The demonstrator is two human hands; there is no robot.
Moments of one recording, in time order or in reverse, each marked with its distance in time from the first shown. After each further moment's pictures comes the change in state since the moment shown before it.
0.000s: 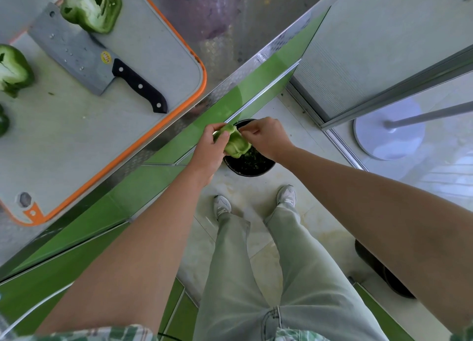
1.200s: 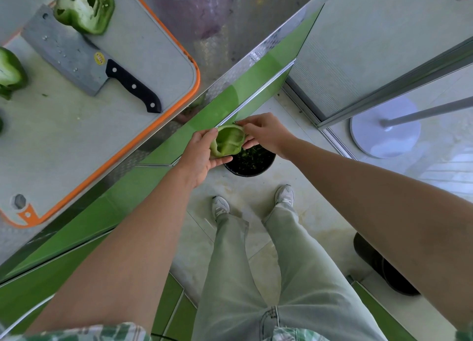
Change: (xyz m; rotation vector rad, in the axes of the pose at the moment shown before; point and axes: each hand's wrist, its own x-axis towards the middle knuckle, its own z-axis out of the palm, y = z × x) left_hand 0.002 0.001 -0.006 -0.285 0.051 -0.245; right_hand -0.003 0.002 -0.014 0.476 -0.181 0.141
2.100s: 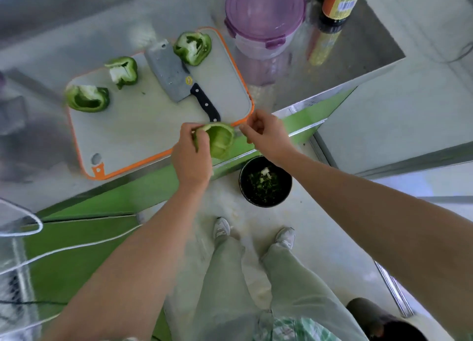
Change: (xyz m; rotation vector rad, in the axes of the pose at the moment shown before) left_hand -0.109 0.044 -0.032 0.413 0.743 0.778; right_hand -0.028 -0.102 0.039 -0.222 0.111 -0.480
